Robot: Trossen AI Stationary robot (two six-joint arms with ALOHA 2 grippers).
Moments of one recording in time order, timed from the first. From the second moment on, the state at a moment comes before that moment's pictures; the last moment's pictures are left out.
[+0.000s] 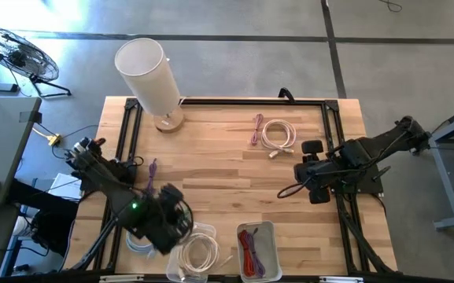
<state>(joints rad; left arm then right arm) -0.72 1.69 1.74 -1.51 -0.43 -1.62 0.41 1.23 1.33 -1.39 0.28 0.27</state>
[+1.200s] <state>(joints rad) -0.22 1.66 1.22 -1.57 0.05 -1.07 0.46 1.08 1.33 -1.42 0.39 0.32</state>
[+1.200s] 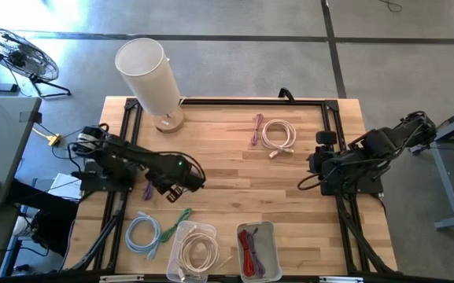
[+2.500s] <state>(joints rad) -0.24 1.33 0.84 -1.39 0.17 -1.28 0.46 1.08 1.33 -1.42 0.45 0.34</state>
